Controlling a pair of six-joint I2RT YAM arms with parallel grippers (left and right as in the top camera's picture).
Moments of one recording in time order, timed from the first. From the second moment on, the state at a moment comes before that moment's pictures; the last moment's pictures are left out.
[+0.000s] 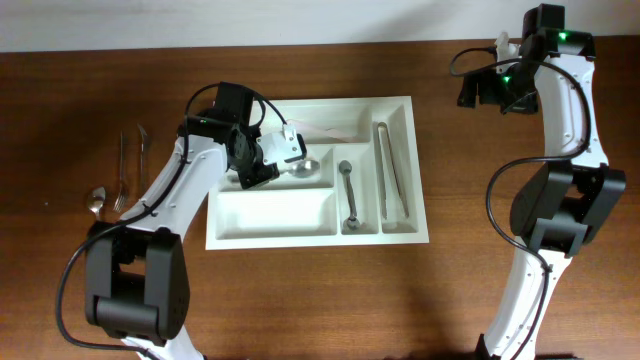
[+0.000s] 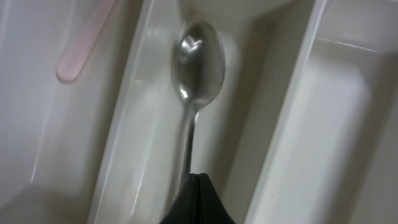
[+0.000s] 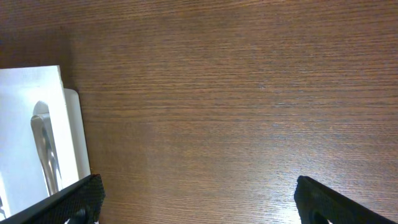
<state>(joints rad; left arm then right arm) -0.22 1.88 1.41 -0.77 0.27 1.04 -0.19 2.36 2.29 -1.25 -0.21 -0.10</state>
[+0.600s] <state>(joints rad) -0.08 1.85 1.72 -0.82 0.14 0.58 -0.19 2.36 2.29 -1.25 -0.21 -0.10</state>
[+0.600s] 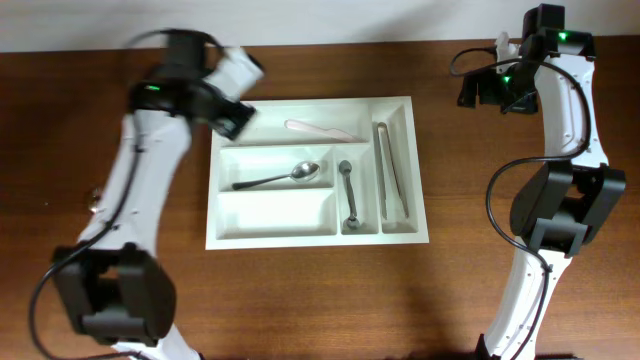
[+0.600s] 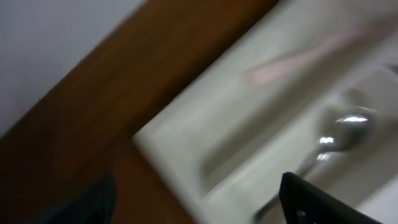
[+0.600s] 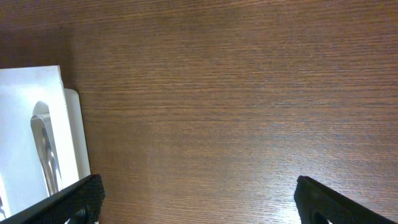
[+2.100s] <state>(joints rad) 0.30 2.05 1.33 -0.49 -0.03 0.26 -0.19 2.36 2.29 -1.25 -0.21 -0.10</state>
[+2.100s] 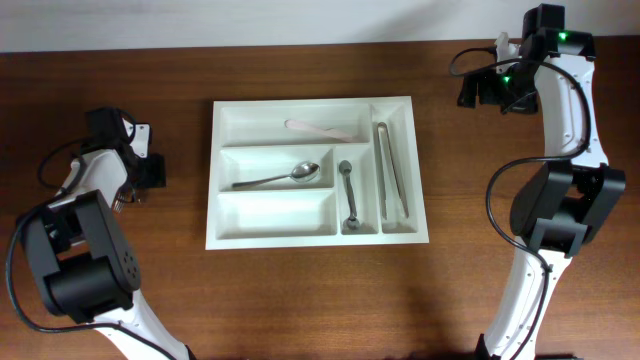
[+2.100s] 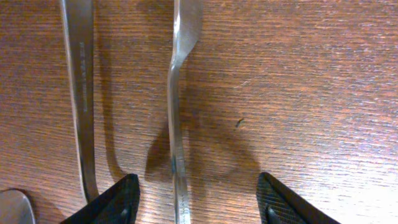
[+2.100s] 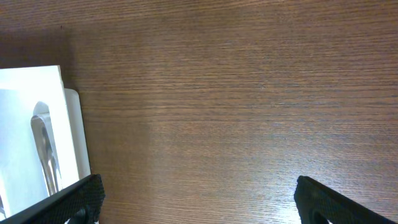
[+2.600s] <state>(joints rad) 0.30 2.05 1.33 -0.49 -0.03 0.26 -0.19 2.36 2.29 -1.25 -0.21 -0.10</state>
